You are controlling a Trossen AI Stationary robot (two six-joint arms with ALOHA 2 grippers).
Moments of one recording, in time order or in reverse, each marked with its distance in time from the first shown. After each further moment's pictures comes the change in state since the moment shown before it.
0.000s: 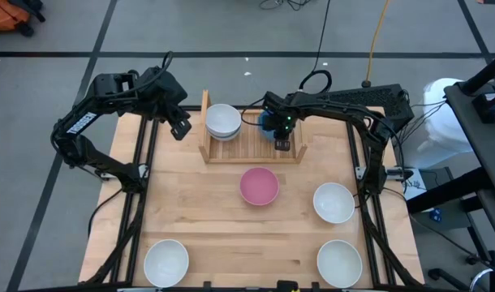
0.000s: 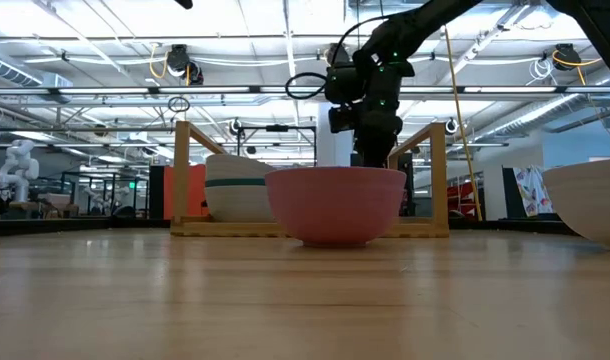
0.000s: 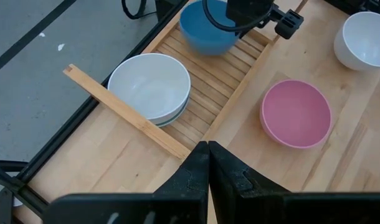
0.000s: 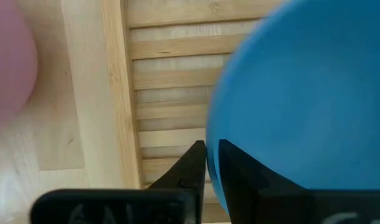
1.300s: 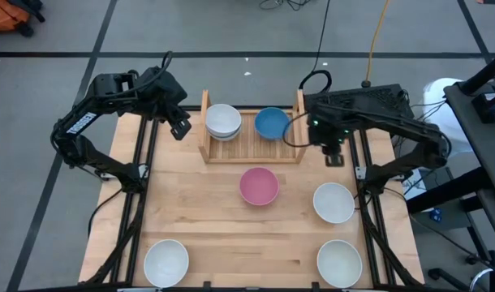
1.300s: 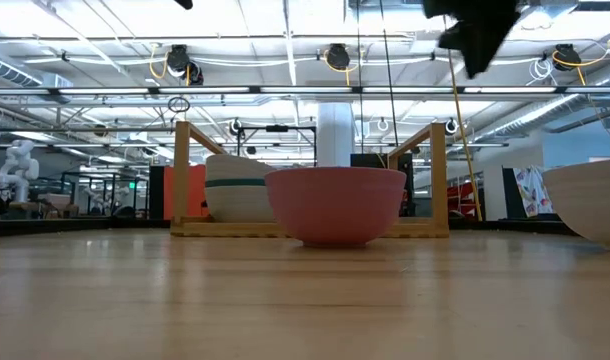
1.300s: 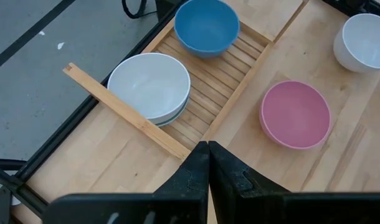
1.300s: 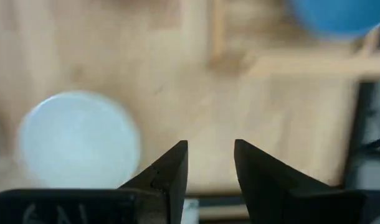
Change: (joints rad) left arm 0.000 0.000 0.000 0.000 0.000 -0.010; right arm 0.227 -0.549 -0.001 -0.619 0.149 0.143
